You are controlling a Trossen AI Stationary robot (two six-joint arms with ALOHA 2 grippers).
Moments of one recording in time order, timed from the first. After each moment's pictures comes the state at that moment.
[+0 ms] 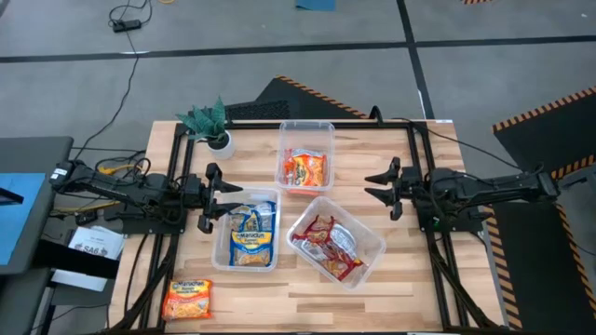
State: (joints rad) left arm -0.20 0.56 0.27 0.54 -0.24 -0.05; right arm 0.04 0.43 0.22 0.25 0.18 0.16
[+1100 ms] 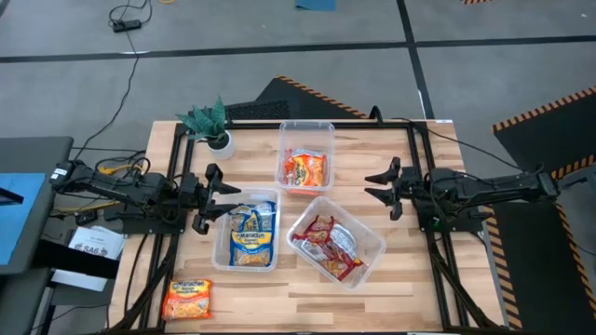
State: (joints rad) left arm -0.20 0.56 0.27 0.60 -0.19 -0.10; right arm 0.04 0.43 0.22 0.25 0.18 0.15
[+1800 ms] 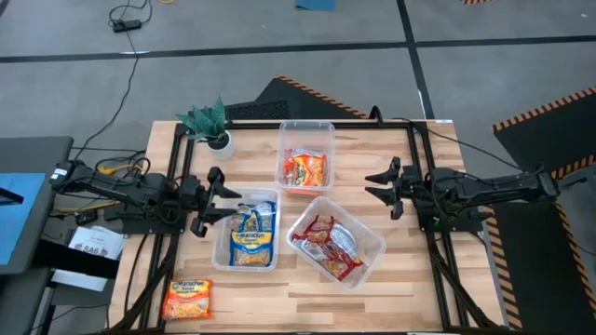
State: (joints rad) left arm -0.20 0.56 0.27 0.58 -0.12 -0.14; right arm 0.04 0.42 0.22 0.27 0.18 0.19
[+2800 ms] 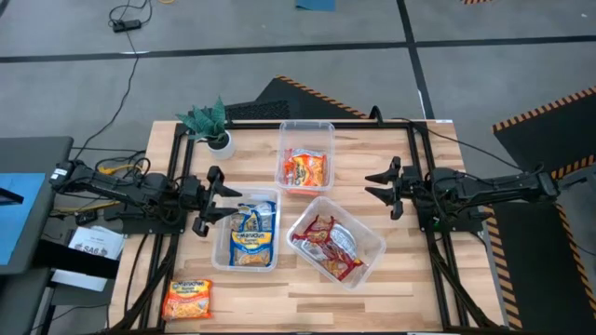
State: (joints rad) left arm -0.20 0.56 0.27 0.56 -0.14 -0.10; right arm 0.04 0.43 0.22 0.27 0.18 0.16
